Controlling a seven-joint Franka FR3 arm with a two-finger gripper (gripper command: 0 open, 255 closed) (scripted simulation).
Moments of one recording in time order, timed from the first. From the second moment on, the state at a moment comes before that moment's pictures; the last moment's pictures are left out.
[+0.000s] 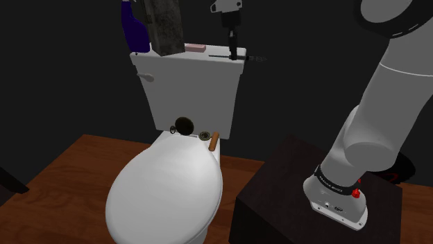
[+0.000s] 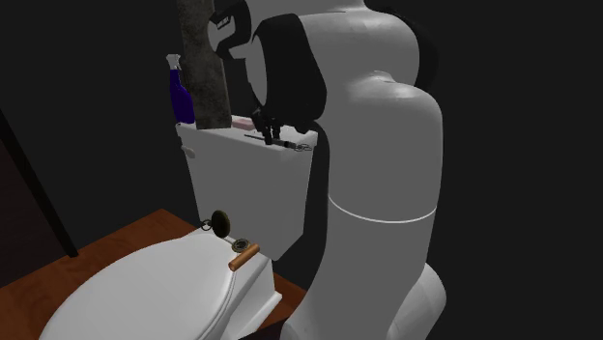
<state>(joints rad) 0.11 0.07 -0.20 -1.58 -0.04 1.47 -0.68</state>
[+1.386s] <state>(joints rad) 0.11 0.12 -0.20 -1.36 -0.03 1.29 -0.69</state>
